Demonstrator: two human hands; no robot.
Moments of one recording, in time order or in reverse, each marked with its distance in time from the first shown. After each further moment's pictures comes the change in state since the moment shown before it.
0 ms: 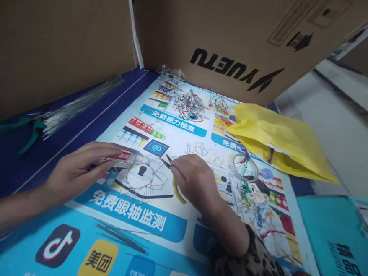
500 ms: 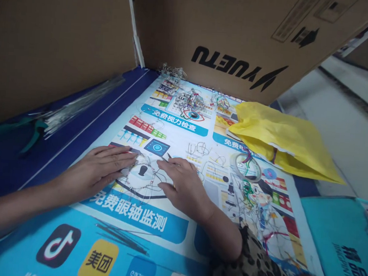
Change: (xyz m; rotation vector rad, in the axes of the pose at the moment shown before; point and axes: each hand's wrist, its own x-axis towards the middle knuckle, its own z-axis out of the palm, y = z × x) left_hand 0.001 -0.014 0.005 0.367 -0.457 0.158; right_hand -0.007 -0.015 0.018 0.171 -0.223 0.063
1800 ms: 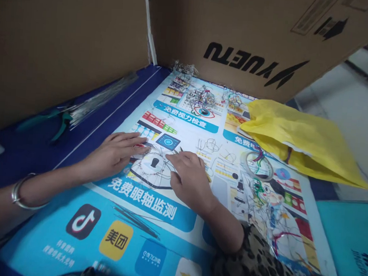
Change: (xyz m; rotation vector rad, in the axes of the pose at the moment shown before) left_hand 0.004 -0.004 -0.001 -0.018 0.052 -0.089; right_hand 0.002 -0.010 0.008 -0.090 0.052 0.012
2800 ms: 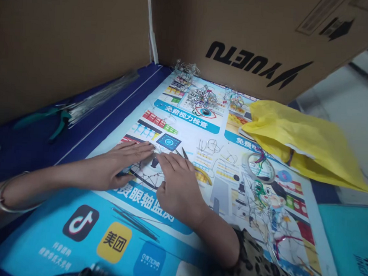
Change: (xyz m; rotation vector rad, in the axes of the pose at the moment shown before) left_hand 0.000 0.013 -0.007 -0.089 -0.328 0.099; right_hand 0.003 -0.029 0.005 -0.040 -0.078 -0.013
